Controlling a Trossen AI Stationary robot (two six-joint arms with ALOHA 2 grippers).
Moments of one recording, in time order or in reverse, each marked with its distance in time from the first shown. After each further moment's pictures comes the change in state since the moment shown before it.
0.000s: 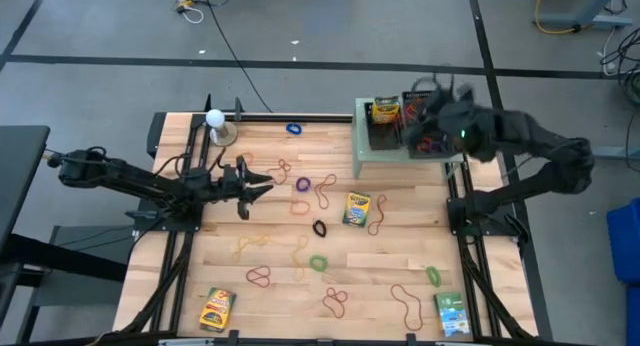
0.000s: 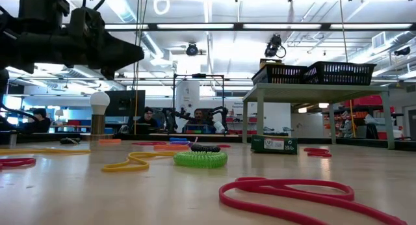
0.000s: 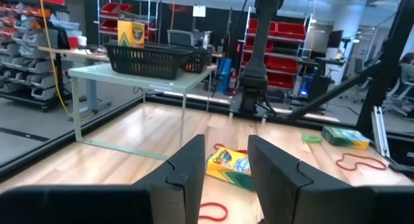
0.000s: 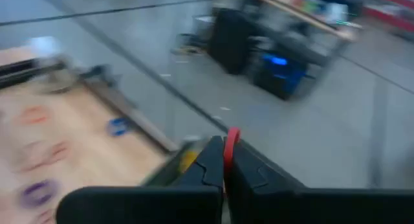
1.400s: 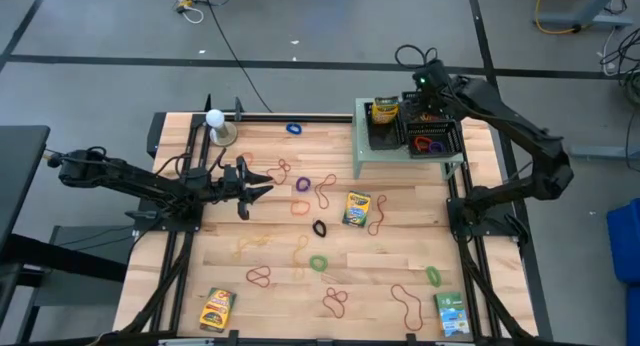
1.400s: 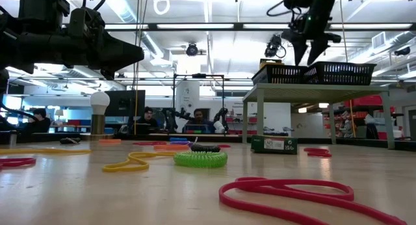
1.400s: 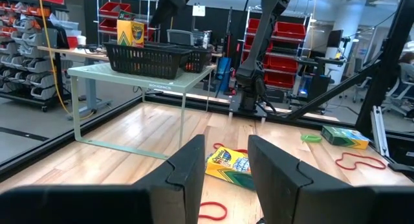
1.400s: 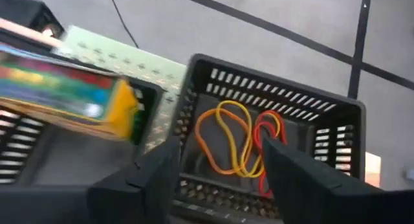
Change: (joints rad) left arm -0.001 0.001 0.000 -0.002 0.000 -0.001; right arm -0.650 0.165 -0.181 -0.042 -0.490 0.119
